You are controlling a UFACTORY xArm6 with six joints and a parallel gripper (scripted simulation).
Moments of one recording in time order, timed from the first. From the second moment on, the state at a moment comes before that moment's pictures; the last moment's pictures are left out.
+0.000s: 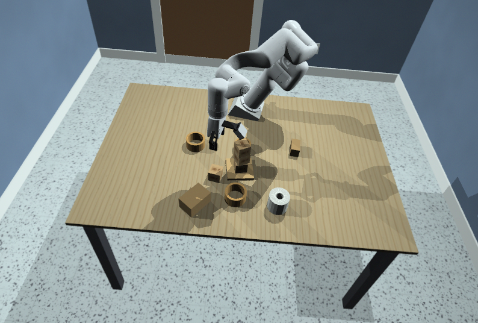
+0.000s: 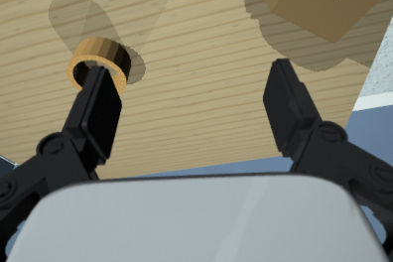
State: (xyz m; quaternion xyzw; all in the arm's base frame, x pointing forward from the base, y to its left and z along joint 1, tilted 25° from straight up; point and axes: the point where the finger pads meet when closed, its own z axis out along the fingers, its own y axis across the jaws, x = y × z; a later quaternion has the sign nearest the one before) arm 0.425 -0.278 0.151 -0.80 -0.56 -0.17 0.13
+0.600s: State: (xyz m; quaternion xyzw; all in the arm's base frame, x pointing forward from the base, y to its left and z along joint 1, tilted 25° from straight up) arm 0.425 -0.278 0.150 -0.80 -0.55 -0.17 0.13
